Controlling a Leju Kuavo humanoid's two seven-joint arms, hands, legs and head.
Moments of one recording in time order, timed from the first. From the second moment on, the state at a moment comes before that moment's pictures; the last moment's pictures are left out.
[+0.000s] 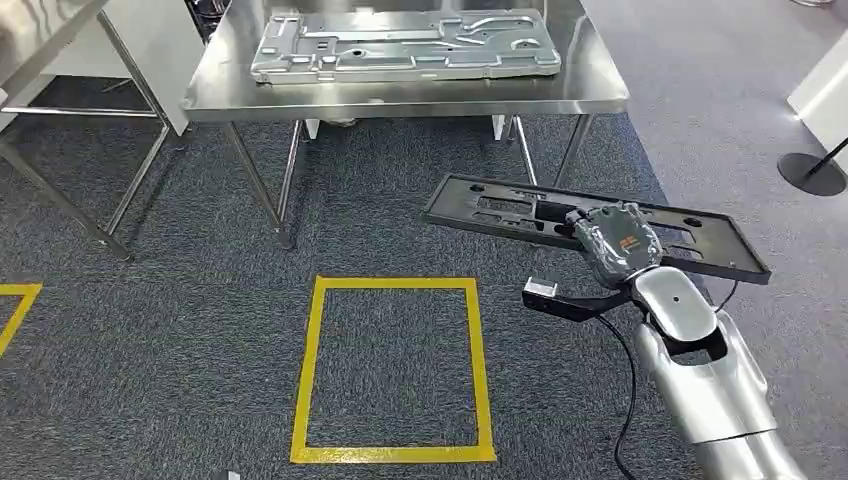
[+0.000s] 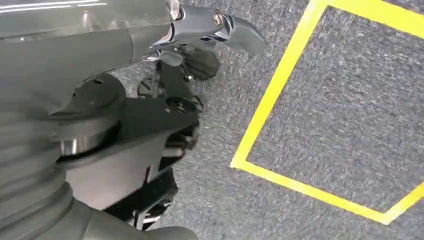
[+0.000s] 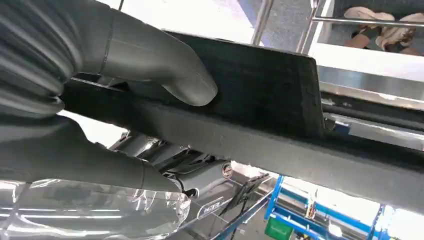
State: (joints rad) left arm -0.12 -0.20 0.97 -0.22 -0.37 -0.03 -0.36; right arm -0.46 -0.34 0.25 -1.43 1.50 -0.10 -0.13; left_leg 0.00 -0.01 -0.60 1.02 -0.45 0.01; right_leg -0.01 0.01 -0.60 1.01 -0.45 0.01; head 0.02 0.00
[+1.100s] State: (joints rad) left arm -0.12 -0.20 0.97 -0.22 -0.37 -0.04 -0.36; right arm -0.45 -0.34 0.25 -1.43 1.50 -0.10 -0.13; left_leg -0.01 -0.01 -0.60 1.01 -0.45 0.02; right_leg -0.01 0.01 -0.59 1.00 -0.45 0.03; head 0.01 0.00
